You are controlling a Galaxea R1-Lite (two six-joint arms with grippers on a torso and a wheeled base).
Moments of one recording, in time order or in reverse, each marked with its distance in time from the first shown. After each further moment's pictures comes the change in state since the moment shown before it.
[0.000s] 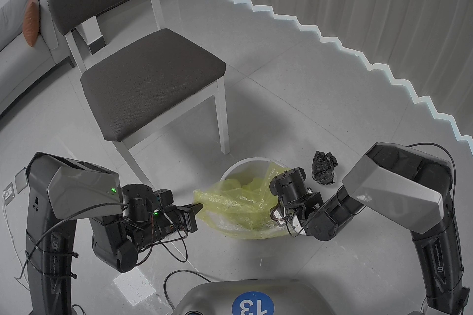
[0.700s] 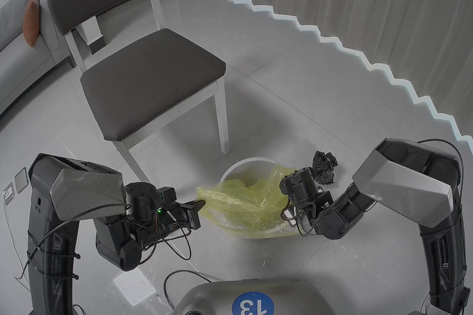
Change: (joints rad) left arm -0.015 0.011 -0.038 0.003 0.025 0.002; right arm -0.033 -0.044 0.076 -0.001 -0.049 -0.043
